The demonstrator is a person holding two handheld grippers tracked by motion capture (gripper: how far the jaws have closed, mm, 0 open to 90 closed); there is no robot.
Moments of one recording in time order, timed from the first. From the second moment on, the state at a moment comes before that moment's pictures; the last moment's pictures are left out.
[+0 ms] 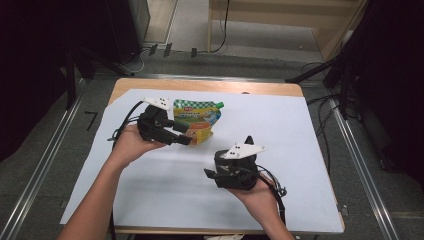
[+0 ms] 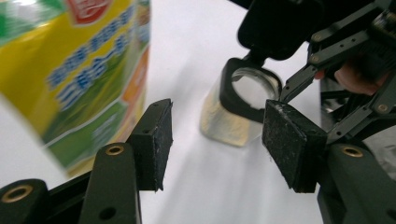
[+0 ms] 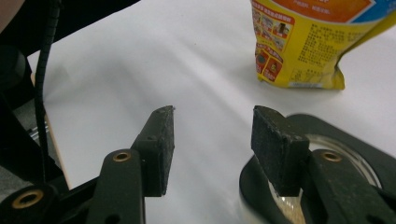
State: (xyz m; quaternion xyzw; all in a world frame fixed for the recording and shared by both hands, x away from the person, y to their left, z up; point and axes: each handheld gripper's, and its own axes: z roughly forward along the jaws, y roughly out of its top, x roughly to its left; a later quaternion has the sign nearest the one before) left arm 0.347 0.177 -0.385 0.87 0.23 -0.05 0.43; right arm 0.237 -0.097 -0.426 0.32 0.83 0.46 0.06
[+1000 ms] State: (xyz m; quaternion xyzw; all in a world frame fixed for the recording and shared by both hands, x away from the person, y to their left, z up) left arm 0.372 0.216 -0.404 0.85 0.28 -0.01 0.44; right arm 0.232 -0.078 -0.446 0.29 0.85 0.45 0.03
